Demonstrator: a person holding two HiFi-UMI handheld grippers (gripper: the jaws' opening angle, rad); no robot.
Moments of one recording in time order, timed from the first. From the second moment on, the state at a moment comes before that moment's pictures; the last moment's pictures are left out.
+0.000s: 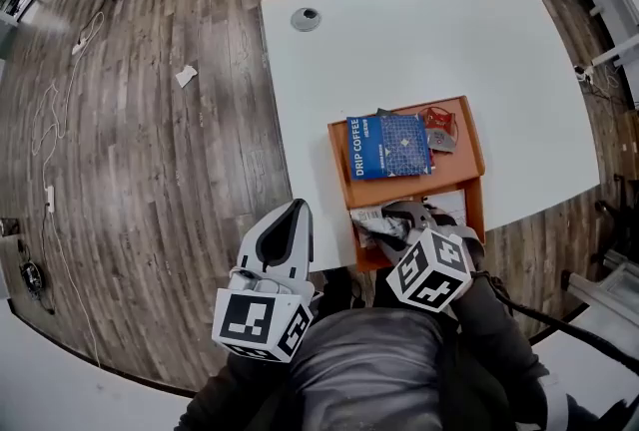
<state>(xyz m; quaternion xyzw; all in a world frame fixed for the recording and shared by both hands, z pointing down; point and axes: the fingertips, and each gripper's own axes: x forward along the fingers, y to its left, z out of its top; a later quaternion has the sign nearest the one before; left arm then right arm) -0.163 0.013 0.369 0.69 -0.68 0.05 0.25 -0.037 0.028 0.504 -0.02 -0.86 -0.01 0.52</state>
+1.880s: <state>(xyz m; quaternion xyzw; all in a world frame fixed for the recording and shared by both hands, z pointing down) -0.106 -0.060 0.328 0.72 -0.67 0.03 0.19 0.023 -0.121 0.388 0.17 -0.91 -0.02 0.38</state>
